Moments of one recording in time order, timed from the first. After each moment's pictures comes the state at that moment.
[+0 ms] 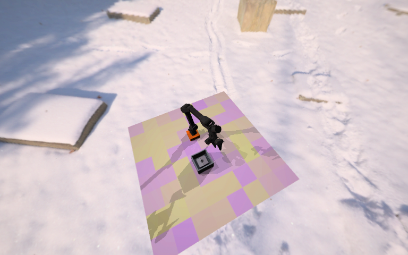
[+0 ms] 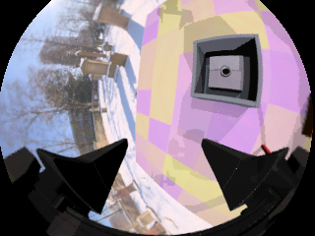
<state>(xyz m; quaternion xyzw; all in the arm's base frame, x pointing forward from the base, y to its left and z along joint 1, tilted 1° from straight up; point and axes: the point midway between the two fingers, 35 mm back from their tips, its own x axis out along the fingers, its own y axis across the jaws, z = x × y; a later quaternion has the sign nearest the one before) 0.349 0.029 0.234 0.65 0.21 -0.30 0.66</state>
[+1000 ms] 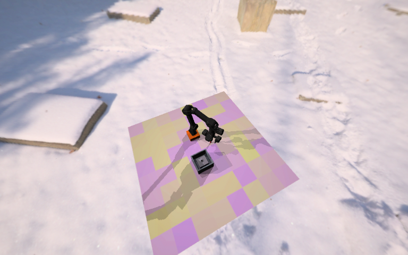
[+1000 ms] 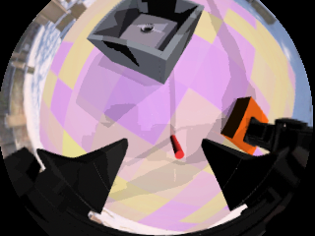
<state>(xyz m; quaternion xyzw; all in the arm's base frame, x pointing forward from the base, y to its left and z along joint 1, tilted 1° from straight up) 0.218 0.077 0.097 0.39 0.51 -0.42 0.64</state>
